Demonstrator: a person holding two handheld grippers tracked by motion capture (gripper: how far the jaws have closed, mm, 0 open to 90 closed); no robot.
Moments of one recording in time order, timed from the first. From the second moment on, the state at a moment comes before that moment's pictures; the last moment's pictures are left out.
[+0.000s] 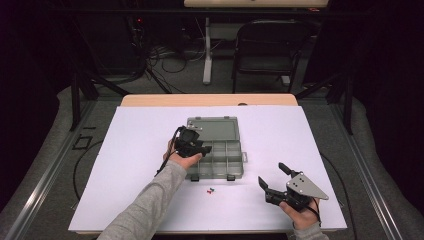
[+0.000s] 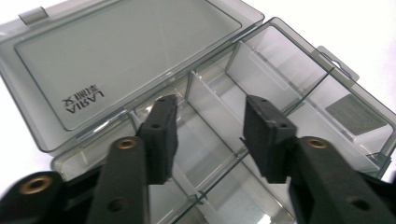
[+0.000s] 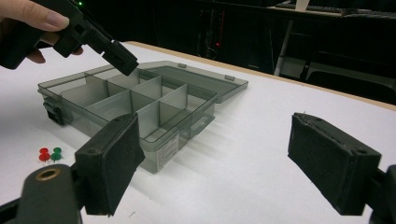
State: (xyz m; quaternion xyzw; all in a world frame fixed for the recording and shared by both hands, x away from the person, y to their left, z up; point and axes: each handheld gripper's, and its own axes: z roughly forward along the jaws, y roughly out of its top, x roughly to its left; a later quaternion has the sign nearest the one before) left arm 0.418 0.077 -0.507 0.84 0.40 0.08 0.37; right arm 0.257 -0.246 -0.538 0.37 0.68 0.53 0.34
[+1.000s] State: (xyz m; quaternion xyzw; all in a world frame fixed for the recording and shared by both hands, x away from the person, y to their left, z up) left arm 0.344 0.096 -0.480 0.84 0.34 0.09 0.41; right arm 0.257 -0.246 -0.538 0.37 0.68 0.53 0.34
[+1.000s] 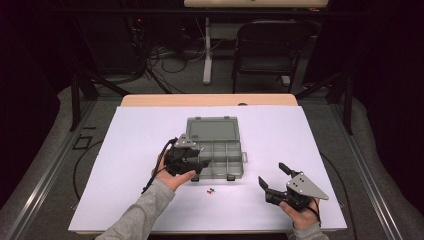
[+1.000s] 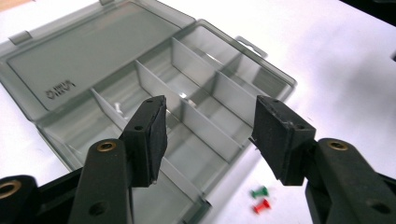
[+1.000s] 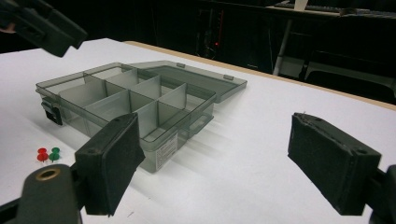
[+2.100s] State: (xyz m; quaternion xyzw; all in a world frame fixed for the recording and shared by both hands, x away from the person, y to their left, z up) left arm 0.311 0.090 -0.541 0.87 0.29 0.03 0.40; right arm 0.257 -0.246 -0.538 0.37 0.68 0.53 0.34
